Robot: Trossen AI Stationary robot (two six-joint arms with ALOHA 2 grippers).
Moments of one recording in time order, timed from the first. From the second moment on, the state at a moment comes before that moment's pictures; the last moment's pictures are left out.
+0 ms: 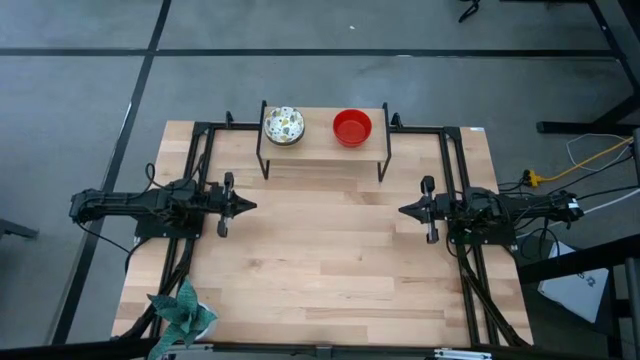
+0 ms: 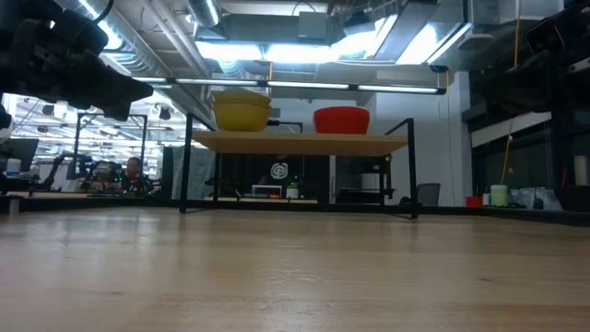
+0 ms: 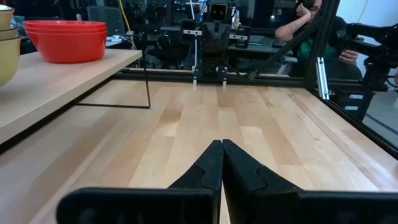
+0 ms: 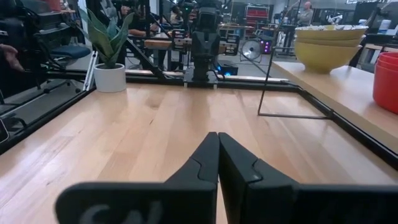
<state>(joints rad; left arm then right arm) 0.05 0.10 0.01 0.01 0.02 -0.05 0.10 0.08 0.01 0.03 0.11 -0.06</state>
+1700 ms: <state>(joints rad) 0.05 0.10 0.01 0.01 0.02 -0.04 0.10 0.08 0.01 0.03 0.11 -0.06</state>
